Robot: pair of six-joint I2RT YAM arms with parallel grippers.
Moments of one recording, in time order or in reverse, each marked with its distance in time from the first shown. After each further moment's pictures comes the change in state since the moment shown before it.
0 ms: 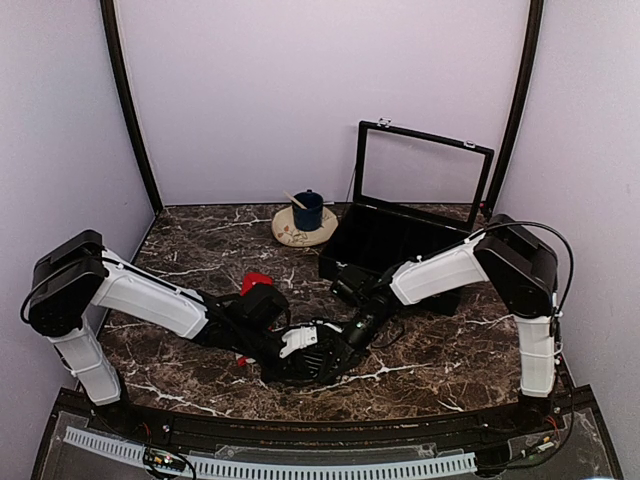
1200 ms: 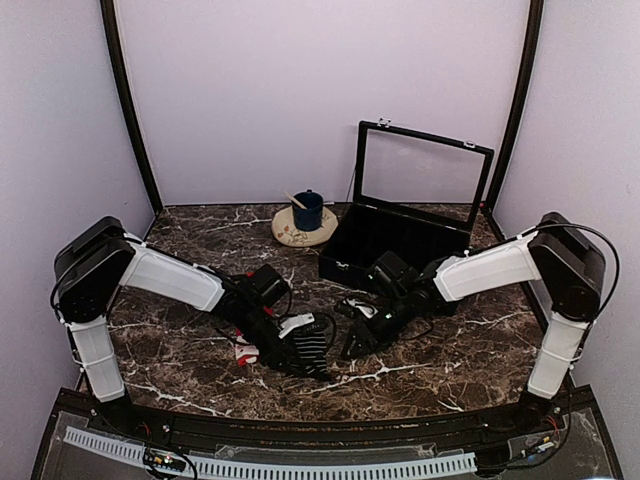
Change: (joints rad) left arm 0.141 0.139 0.180 -0.293 0.310 -0.104; right arm -0.087 -0.256 -0.241 0.130 0.306 0.069
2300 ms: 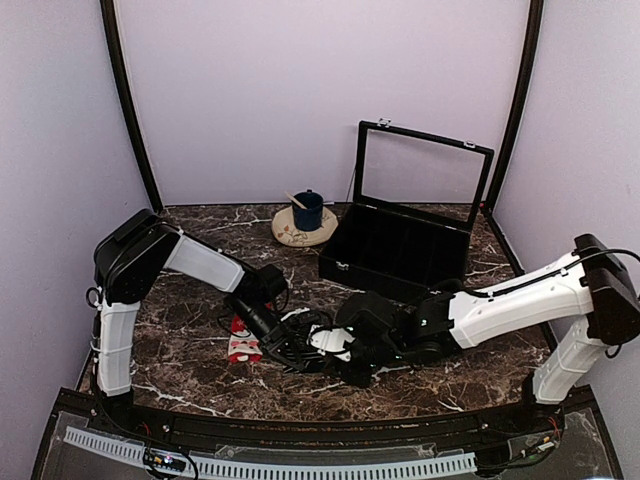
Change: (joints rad) left arm 0.158 0.280 0.235 -0.327 0.367 -0.032; right arm 0.414 -0.220 -0.072 0.116 0.686 -0.444
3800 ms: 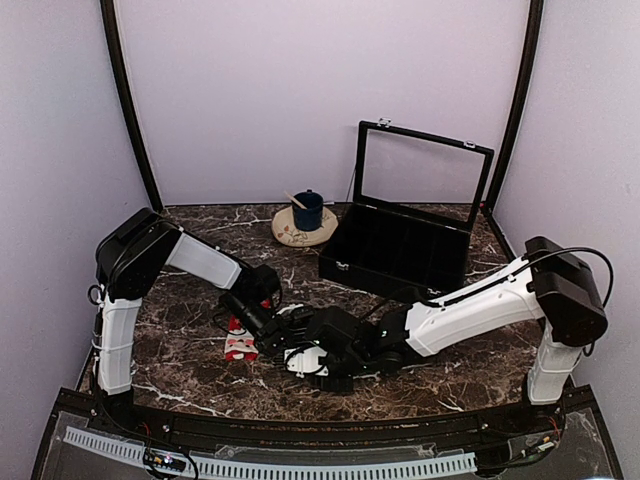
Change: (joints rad) left arm 0.045 0.030 0.009 -0.055 0.097 0.008; right arm 0.037 0.245 0.151 0.020 0.043 -0.314
